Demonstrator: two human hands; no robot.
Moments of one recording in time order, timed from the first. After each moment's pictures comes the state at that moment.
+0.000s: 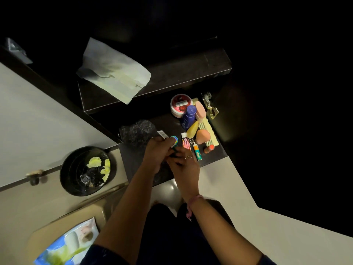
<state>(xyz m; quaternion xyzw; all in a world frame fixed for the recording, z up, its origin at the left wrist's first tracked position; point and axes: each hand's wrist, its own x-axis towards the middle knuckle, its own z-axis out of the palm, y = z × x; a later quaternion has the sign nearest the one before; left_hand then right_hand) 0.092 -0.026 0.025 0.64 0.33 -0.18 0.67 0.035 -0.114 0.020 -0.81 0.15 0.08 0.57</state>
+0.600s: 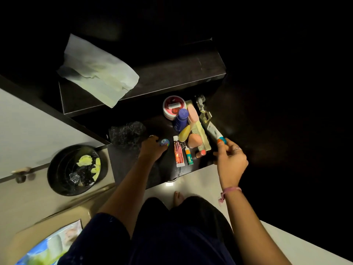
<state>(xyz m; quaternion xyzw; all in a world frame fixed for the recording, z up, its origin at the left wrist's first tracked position) 0.126 -0.027 -0.029 0.87 0.23 -0.23 0.37 0.089 -0.227 0.033 -0.83 0.31 -0.11 0.46</state>
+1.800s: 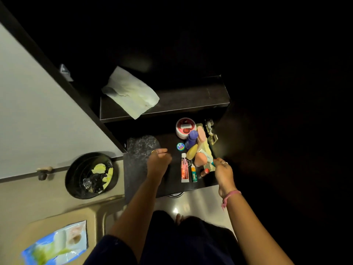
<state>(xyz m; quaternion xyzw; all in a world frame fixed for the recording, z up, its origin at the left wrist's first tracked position) 0.100 -0.037 -0.008 0.68 0.39 -0.07 0.62 0.116 -0.226 0.030 -0.71 0.34 0.16 0.60</state>
